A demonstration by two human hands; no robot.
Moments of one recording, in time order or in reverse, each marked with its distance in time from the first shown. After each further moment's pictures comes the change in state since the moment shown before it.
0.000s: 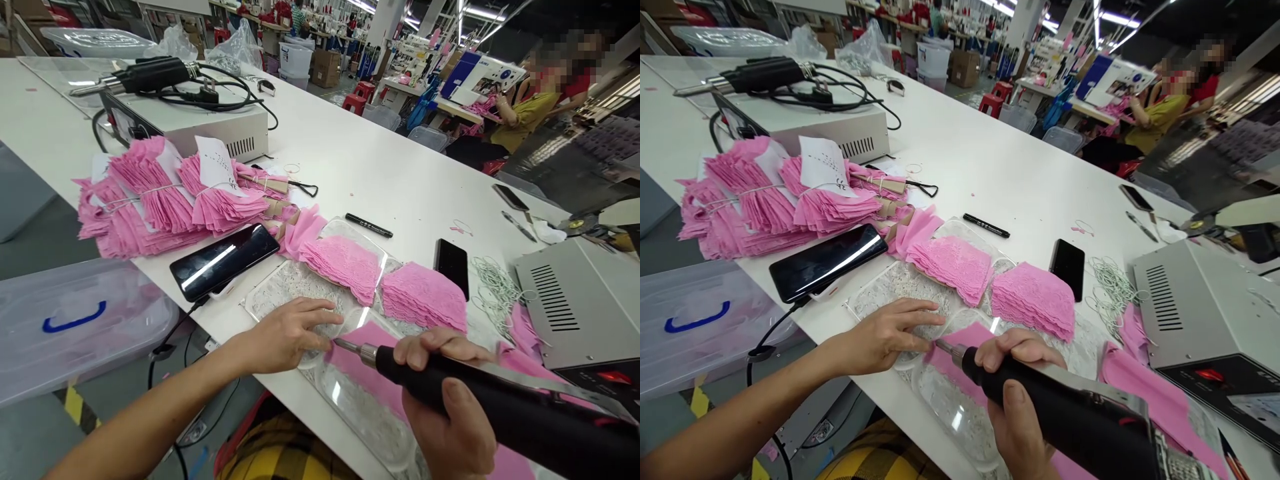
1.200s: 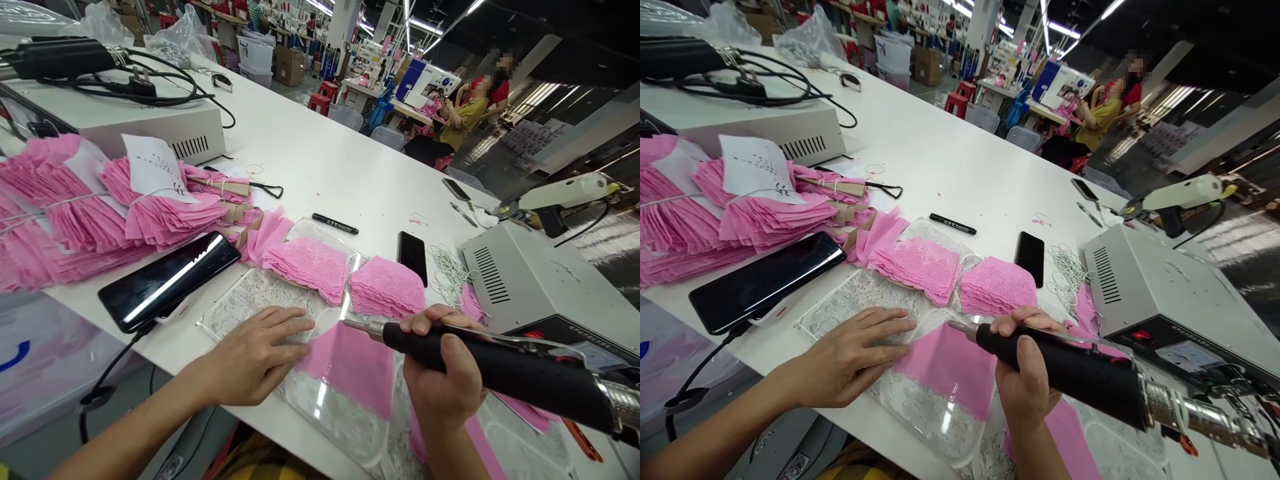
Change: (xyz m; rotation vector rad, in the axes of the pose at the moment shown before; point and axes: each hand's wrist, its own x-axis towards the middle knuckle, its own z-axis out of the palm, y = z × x) left_hand 0.008 0.007 -0.010 0.017 -0.055 0.003; right_hand 0.033 0.004 -0.032 -0.077 0.280 -0.092
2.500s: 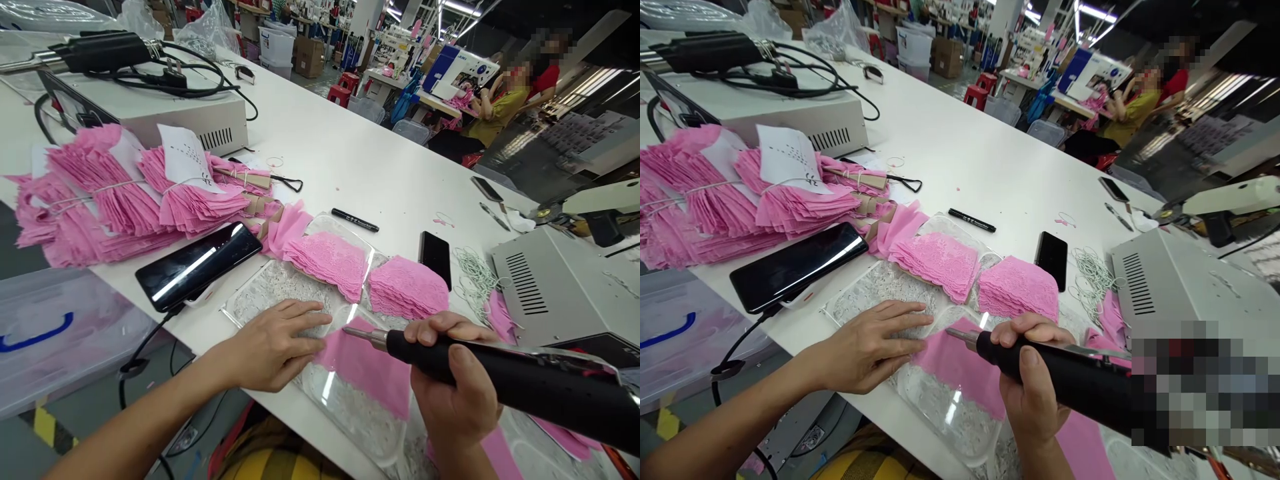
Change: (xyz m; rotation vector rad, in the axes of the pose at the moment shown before) left_hand -0.004 0.000 0.004 0.023 0.011 -0.002; right_hand -0.015 -0.001 0.008 0.013 -0.111 0.093
